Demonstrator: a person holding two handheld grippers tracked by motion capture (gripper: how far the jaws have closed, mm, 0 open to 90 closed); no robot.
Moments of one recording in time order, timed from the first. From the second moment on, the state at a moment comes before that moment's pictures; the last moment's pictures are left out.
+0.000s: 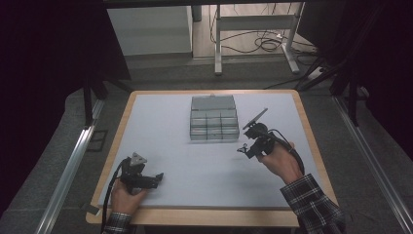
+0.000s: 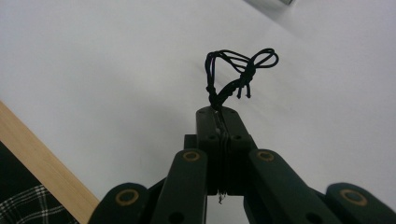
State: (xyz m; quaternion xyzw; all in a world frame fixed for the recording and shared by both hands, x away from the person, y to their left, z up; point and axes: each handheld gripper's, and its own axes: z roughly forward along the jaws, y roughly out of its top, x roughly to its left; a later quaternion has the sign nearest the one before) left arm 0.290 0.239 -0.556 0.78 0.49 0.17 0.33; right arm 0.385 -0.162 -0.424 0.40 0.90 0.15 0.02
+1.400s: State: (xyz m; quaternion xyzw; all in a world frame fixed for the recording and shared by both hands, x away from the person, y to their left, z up) left arm 0.290 0.238 -0.557 0.78 0.50 0.17 0.33; right arm 0.431 -0.140 -0.391 0.42 0.89 0.16 0.08
